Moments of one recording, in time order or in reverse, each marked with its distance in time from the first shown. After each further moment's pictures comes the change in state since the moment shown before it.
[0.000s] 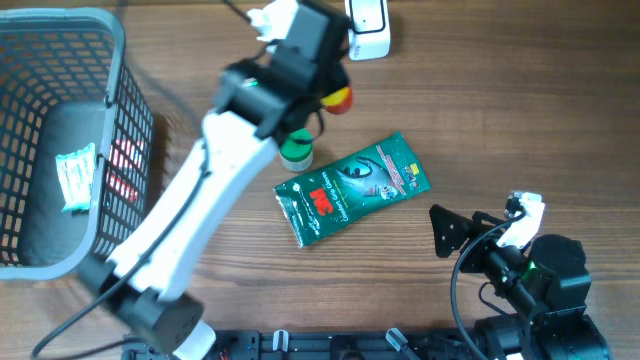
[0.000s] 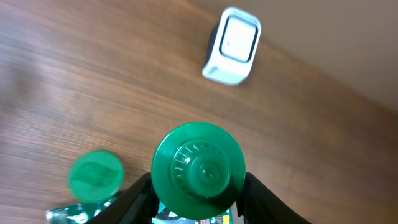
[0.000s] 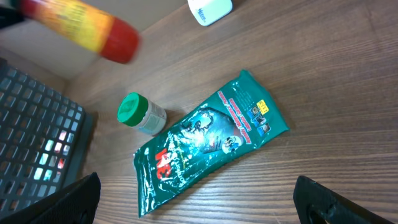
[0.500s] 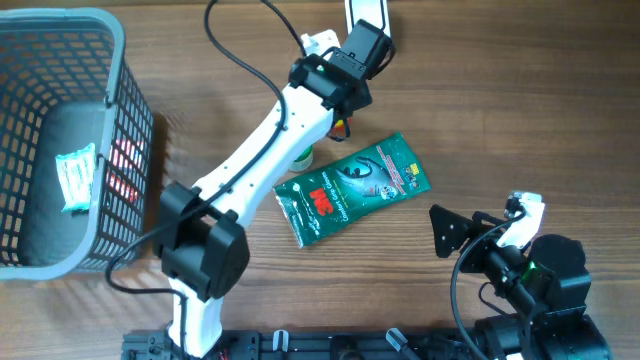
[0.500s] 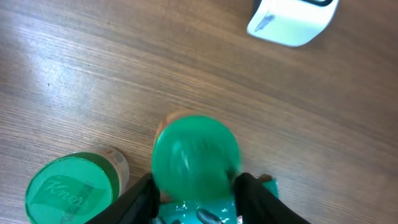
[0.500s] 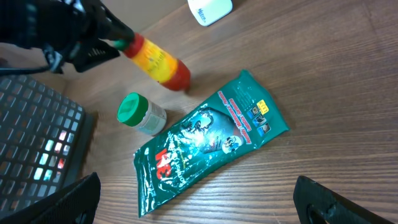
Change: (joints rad) left arm -0.023 0.269 0.000 0.026 -0.034 0.000; right arm 0.000 0.000 0.000 0.000 0.000 0.000
